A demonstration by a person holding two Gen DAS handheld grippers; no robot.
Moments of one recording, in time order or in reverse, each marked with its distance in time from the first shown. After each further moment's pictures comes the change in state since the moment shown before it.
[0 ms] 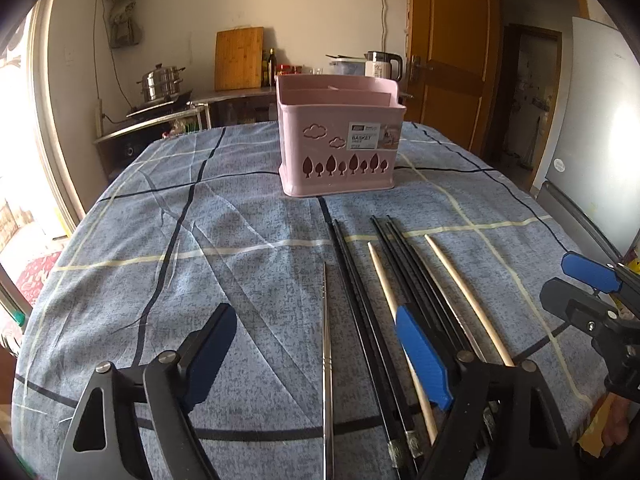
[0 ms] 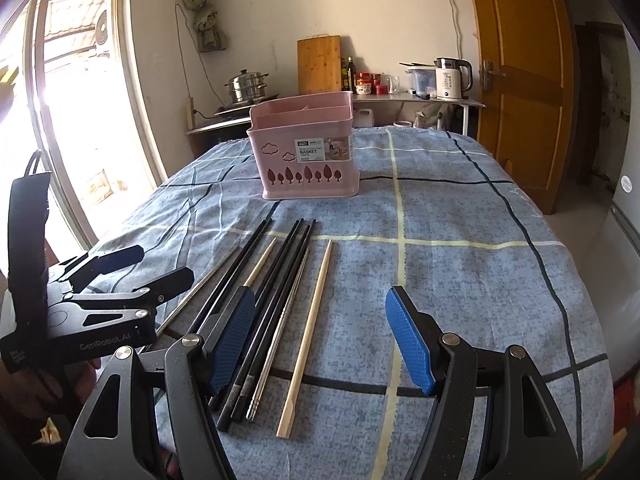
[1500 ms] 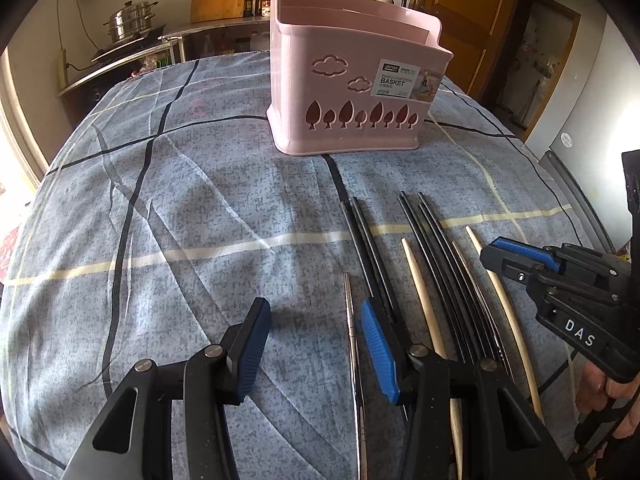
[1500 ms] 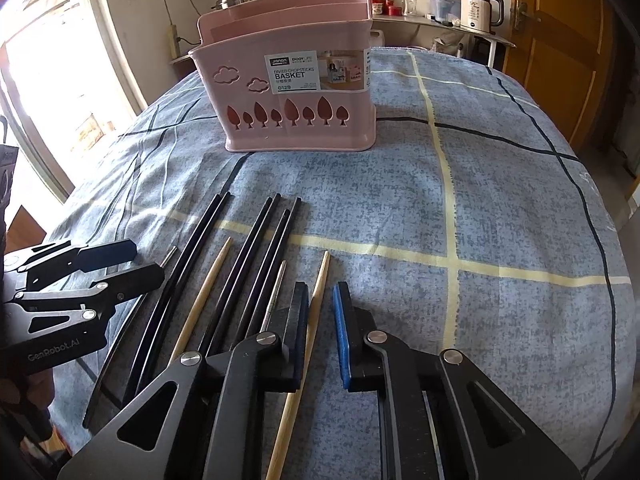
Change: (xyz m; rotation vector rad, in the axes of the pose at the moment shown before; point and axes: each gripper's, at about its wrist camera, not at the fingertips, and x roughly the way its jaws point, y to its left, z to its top) left arm 0.074 0.019 0.035 -0.009 0.281 -0.082; right arm 0.118 -0.010 0.042 -0.008 0.304 0.009
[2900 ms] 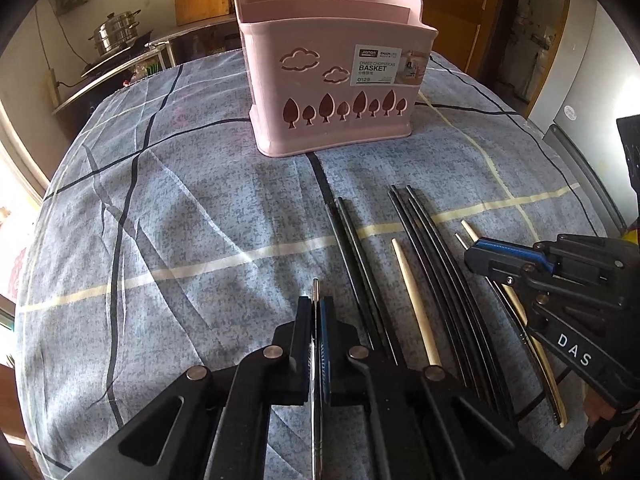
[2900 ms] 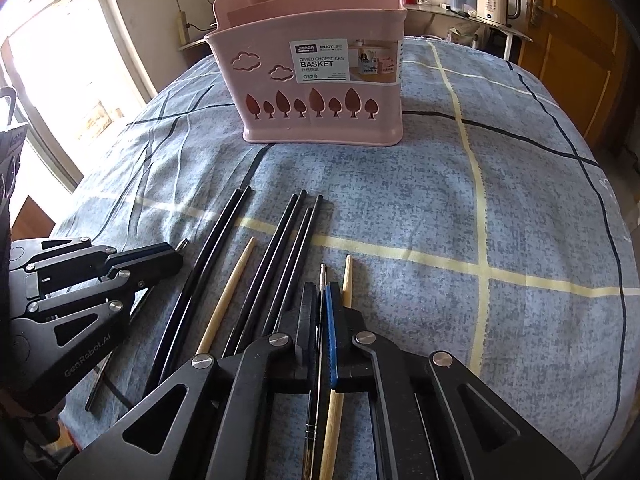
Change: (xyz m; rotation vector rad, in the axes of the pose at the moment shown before) left arm 0.008 -0.021 0.014 0.070 0.047 0.040; right arm 0.010 0.012 0.005 -0.022 0.062 0.031
